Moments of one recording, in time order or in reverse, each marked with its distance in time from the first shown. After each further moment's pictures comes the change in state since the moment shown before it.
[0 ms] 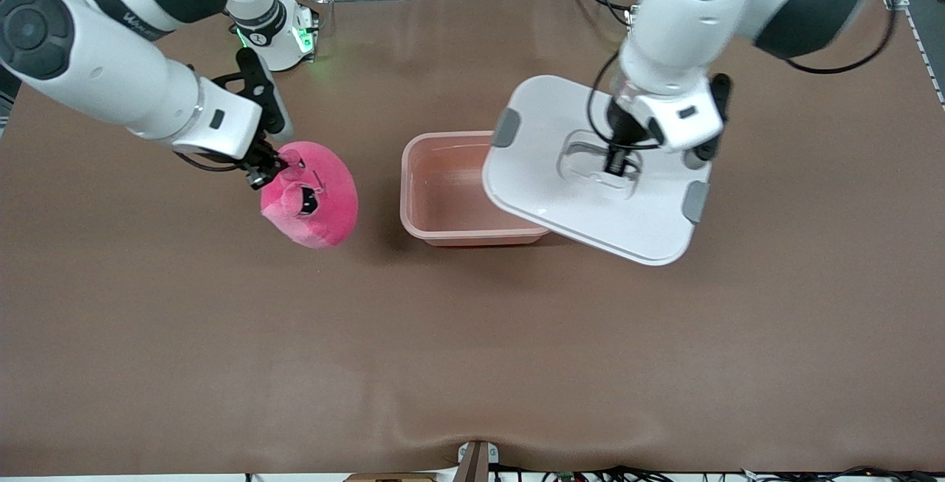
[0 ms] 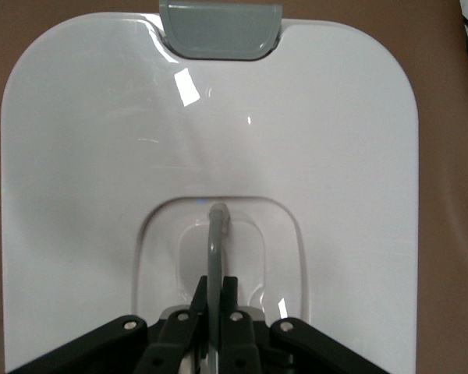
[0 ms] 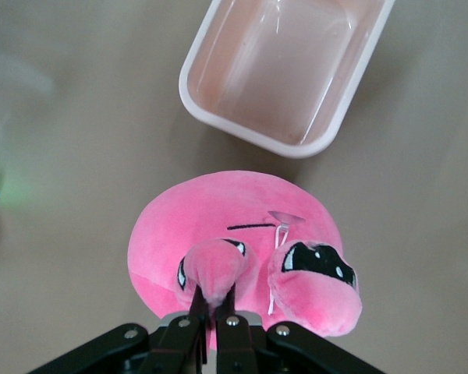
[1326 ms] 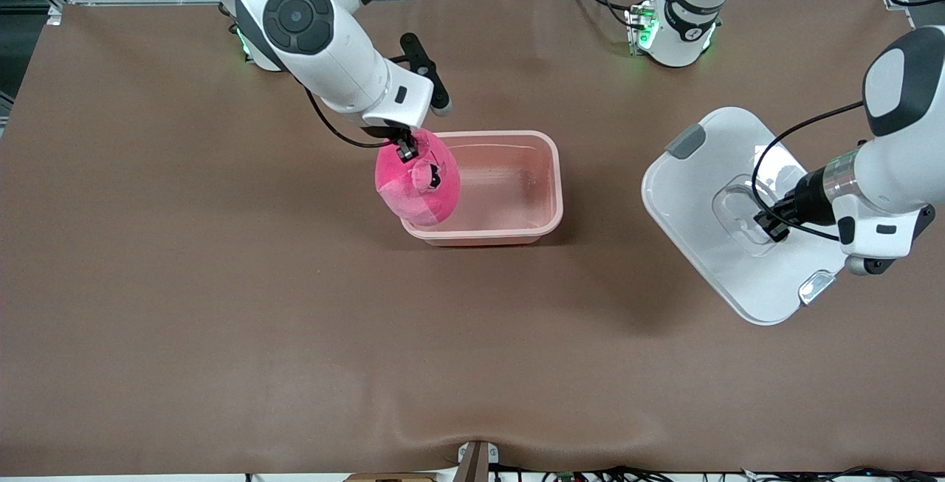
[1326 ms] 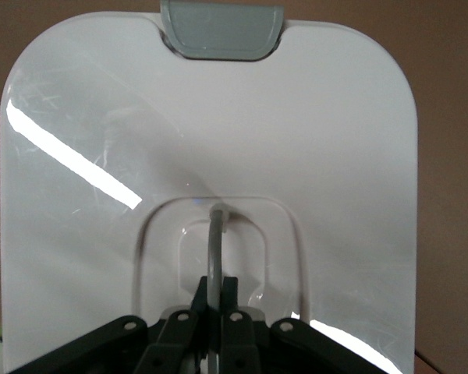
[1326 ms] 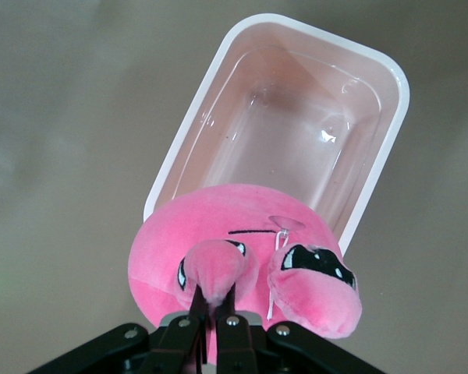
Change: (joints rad) left arm 0.366 0.117 0.014 -0.009 -0.021 -0.016 0.825; right arm 0.217 0.113 0.096 -0.037 -0.032 0.199 0.274
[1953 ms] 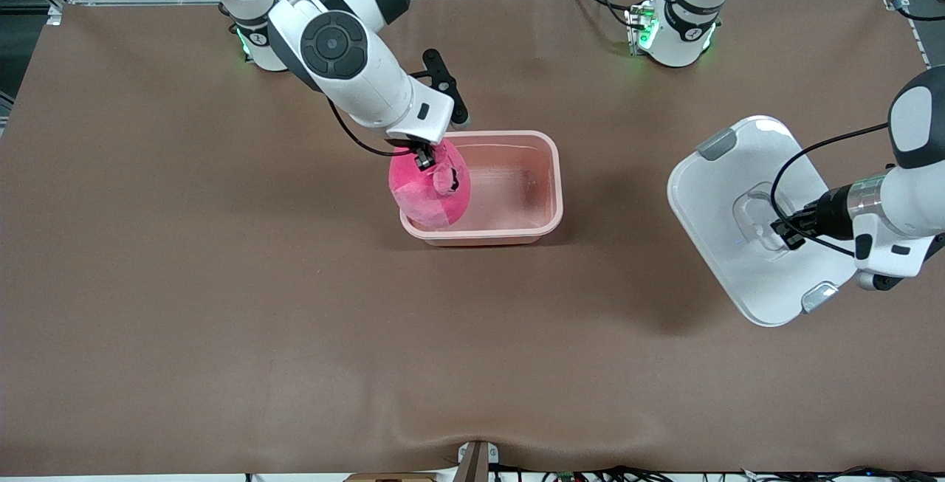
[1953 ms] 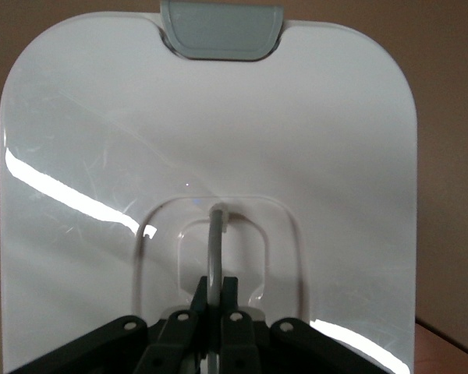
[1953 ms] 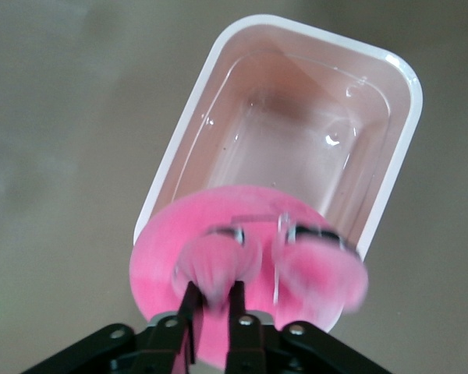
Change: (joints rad) left arm 0.071 0.052 -0.001 -0.010 0.001 0.000 0.165; right arm 0.032 0.048 0.000 -0.003 -0.015 0.038 0.066
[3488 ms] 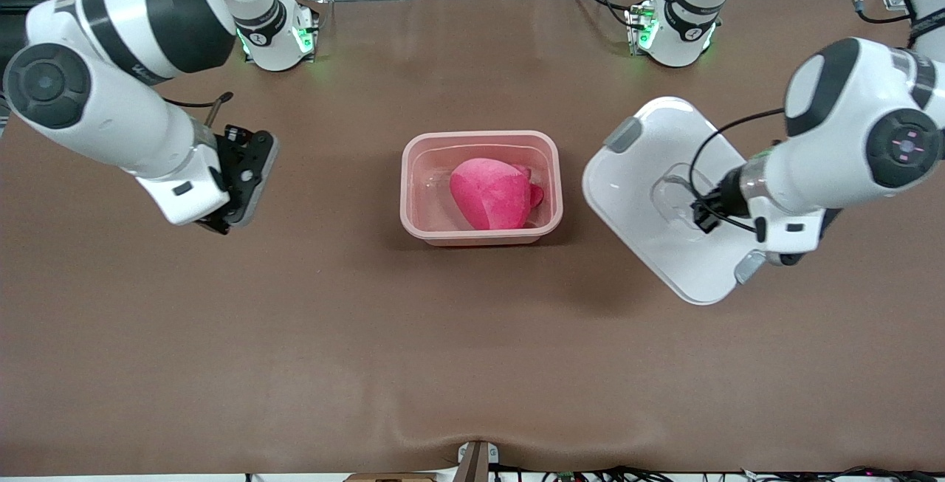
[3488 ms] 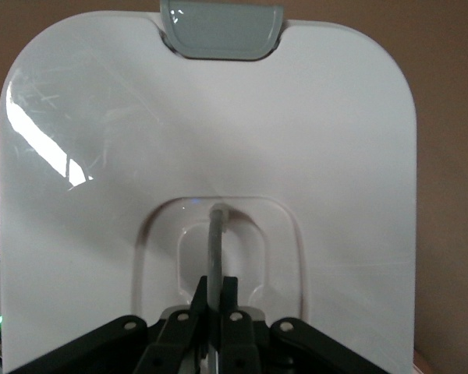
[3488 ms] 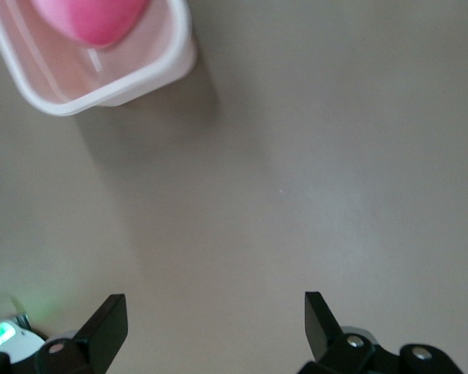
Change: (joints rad) left arm -0.124 -0.021 -0.160 -0.004 -0.001 -0.028 -0.536; right arm -0.182 -0.103 -0.271 0.059 -0.068 -0.201 0.398
